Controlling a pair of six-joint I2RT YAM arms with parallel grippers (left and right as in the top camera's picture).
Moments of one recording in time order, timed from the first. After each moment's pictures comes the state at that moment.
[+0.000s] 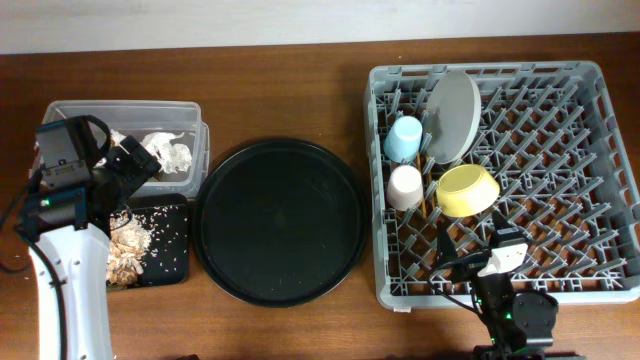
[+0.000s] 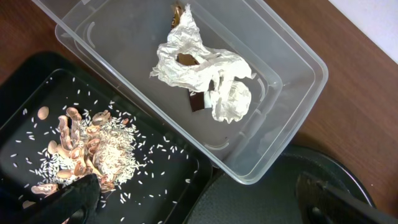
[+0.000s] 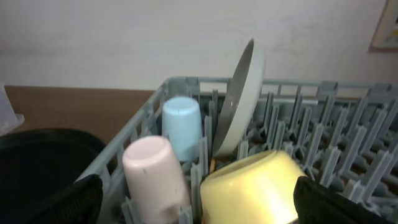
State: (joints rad) left arm 0.26 1.33 1.24 -0.85 -0.06 -0.45; right arm -0.03 0.02 0.02 -0.06 -0.18 0.03
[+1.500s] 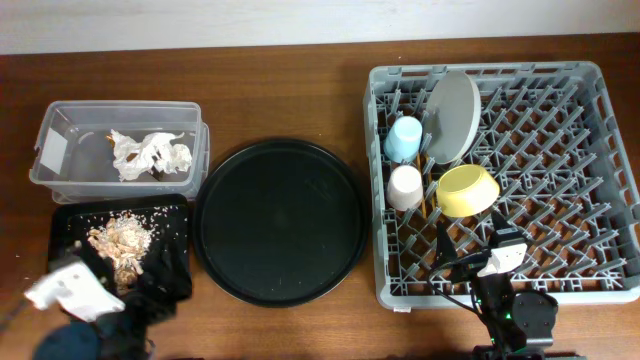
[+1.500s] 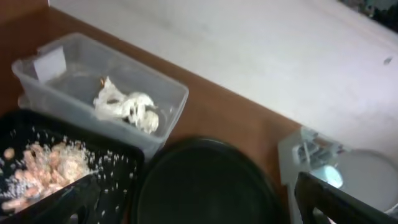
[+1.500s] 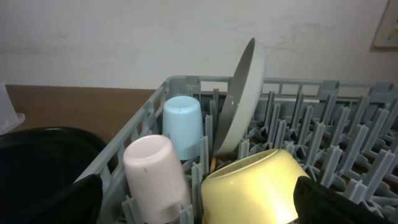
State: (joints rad) left arm 0.01 0.40 0.99 -0.95 -0.05 -0.45; right arm -0.03 0.01 0.01 -0.06 -0.19 0.03
